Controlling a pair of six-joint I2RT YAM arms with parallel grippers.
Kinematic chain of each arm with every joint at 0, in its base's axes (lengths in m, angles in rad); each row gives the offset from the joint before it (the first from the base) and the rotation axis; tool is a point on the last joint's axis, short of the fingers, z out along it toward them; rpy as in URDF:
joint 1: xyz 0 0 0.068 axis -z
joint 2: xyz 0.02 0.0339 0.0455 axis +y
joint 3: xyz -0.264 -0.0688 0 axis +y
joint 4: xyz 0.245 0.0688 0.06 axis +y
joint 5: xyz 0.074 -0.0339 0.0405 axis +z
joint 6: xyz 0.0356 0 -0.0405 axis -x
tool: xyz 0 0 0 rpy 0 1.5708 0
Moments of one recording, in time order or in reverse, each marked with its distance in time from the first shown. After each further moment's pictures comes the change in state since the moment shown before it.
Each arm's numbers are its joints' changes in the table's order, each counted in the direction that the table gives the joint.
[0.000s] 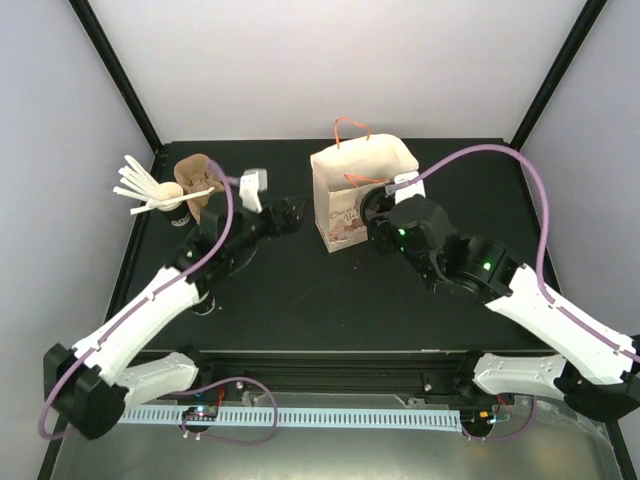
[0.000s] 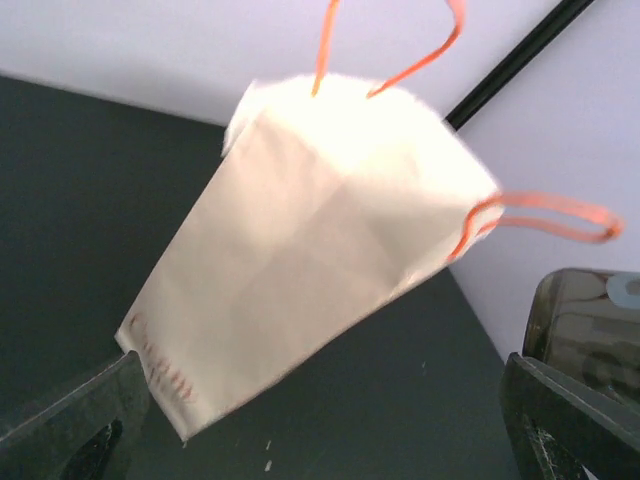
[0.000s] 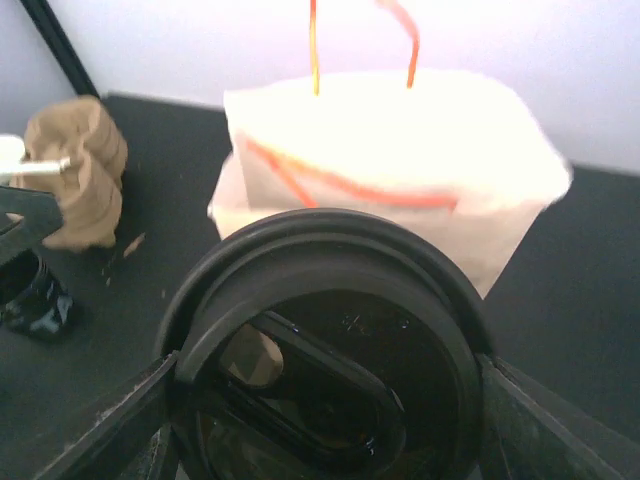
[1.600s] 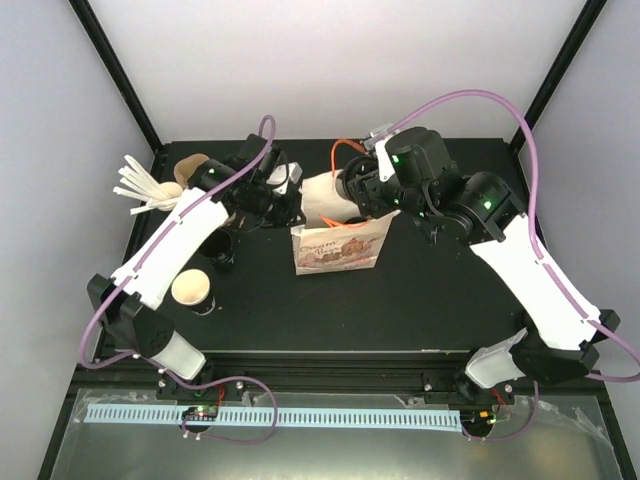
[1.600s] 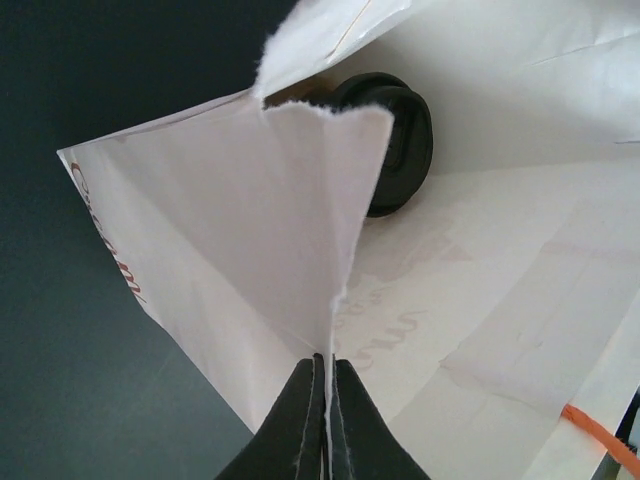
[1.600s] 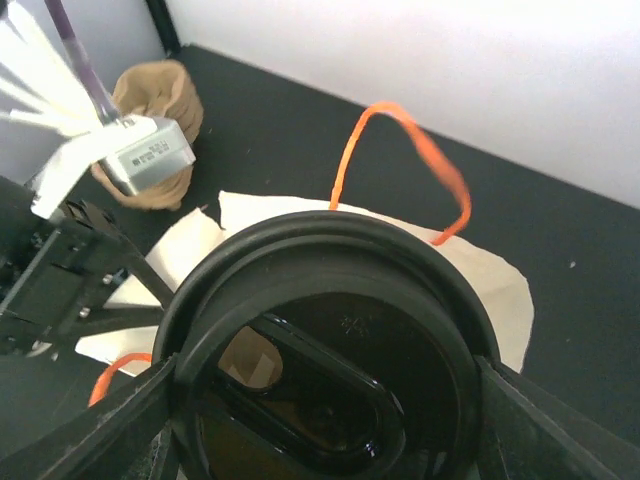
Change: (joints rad) left arm -0.019 0.564 -0.863 1.038 -0.232 -0.138; right arm 0.161 0.309 -0.599 0.283 0.294 0.232
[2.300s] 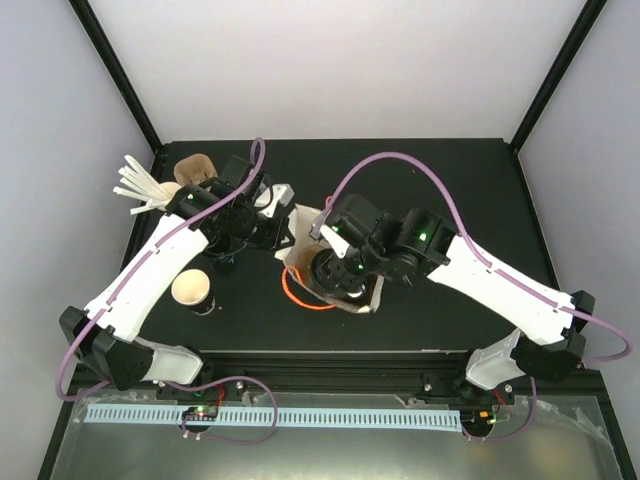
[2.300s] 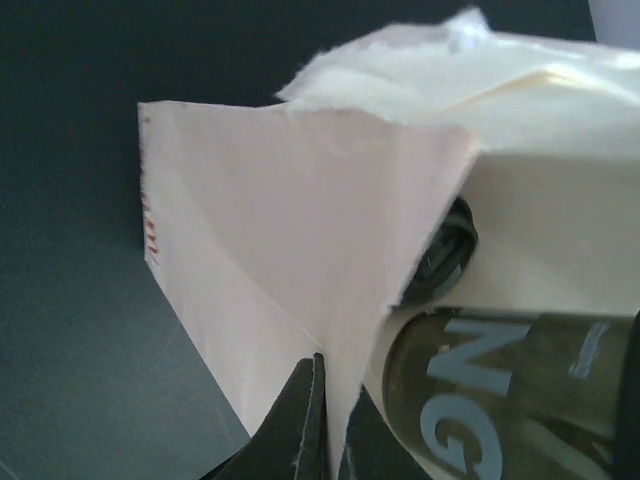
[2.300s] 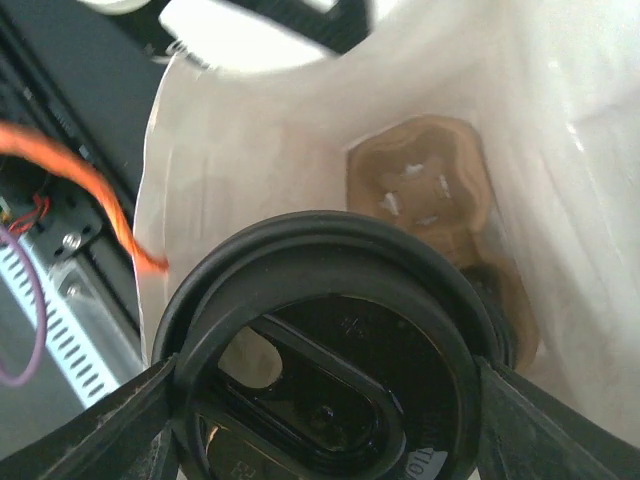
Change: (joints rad) left arm 0.000 -0.218 0.211 0.019 -0.045 -0.153; right arm -0.240 0.027 0.246 0.113 0.220 0.011
